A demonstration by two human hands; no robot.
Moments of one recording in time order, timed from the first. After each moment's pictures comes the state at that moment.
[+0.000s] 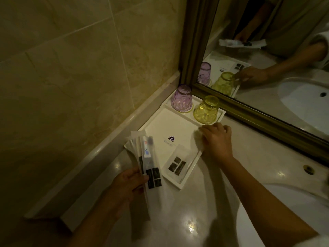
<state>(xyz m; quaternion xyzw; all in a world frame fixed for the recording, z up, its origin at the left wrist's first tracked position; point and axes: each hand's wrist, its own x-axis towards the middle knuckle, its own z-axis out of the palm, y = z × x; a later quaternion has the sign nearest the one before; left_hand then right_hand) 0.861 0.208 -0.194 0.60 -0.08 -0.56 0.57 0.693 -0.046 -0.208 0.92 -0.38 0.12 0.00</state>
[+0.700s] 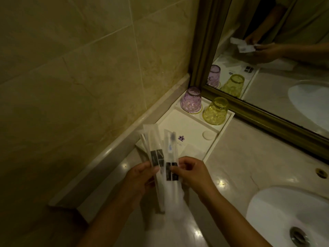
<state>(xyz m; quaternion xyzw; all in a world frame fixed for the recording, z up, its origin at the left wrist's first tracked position) 0.851 0.205 -0.176 0.61 -0.10 -0.53 0.58 0.723 0.096 -0.151 0.62 -0.44 0.12 -0.64</state>
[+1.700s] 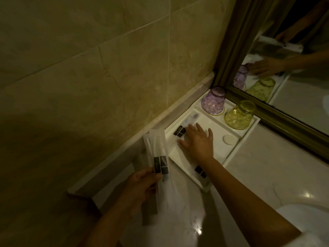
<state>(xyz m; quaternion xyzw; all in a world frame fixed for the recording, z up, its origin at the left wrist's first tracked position) 0.866 0.240 -0.179 0.62 0.01 -0.52 0.58 0.808 0.019 -0.230 0.92 -0.35 0.06 -0.13</state>
